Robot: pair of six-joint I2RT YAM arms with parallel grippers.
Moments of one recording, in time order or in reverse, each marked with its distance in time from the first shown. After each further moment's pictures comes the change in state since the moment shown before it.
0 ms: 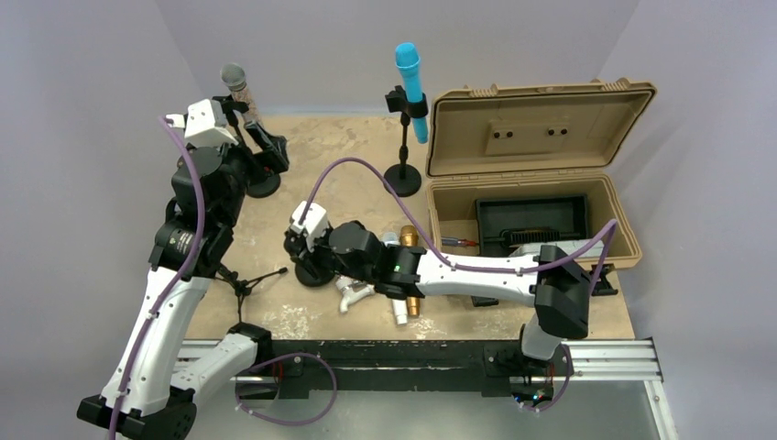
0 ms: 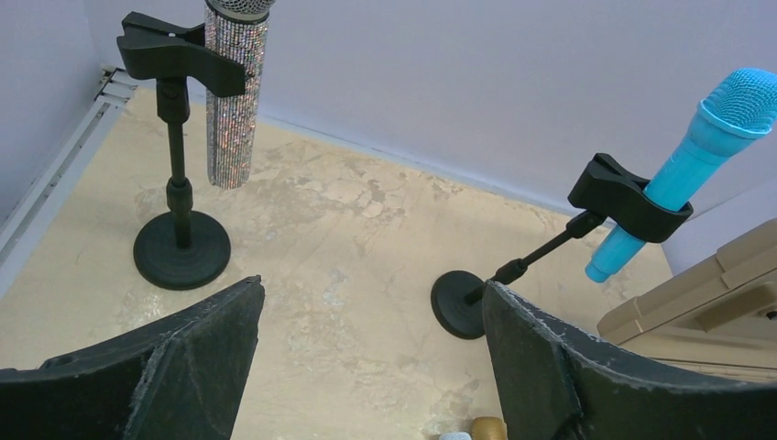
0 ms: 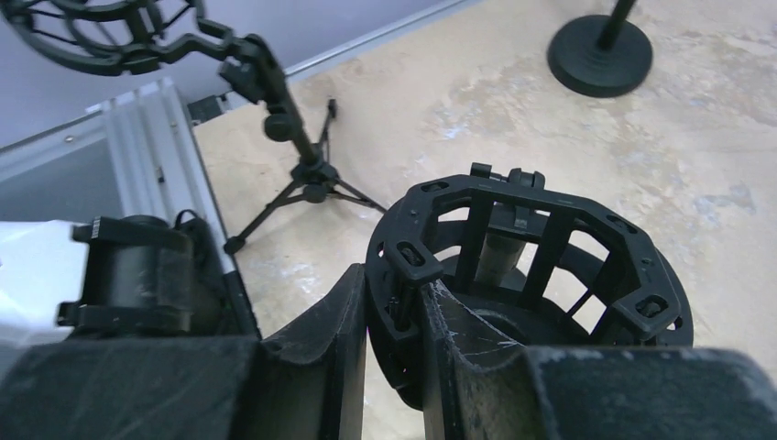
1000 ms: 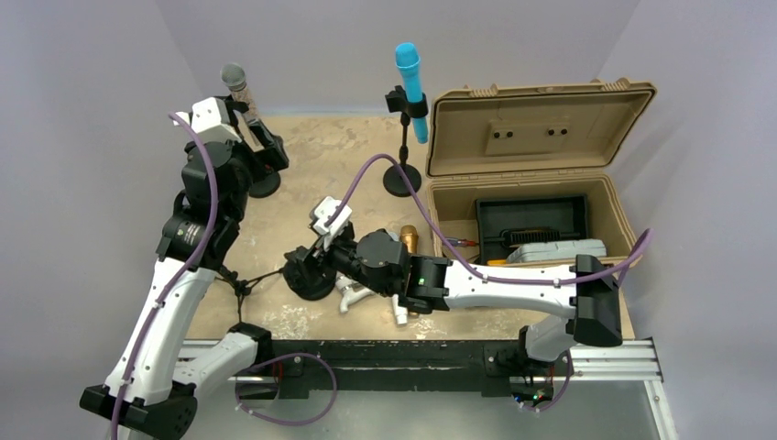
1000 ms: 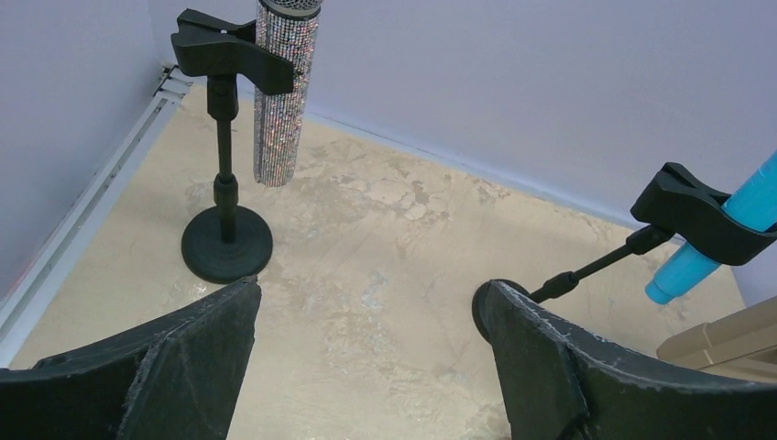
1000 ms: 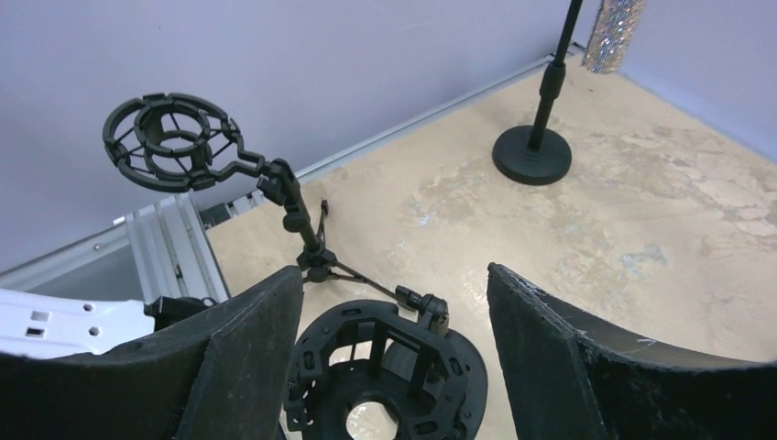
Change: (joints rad) left arm -0.003 0.031 -0.011 0.000 -0.096 0.030; right arm 0.094 -0.157 -0.086 0.153 0.179 -0.039
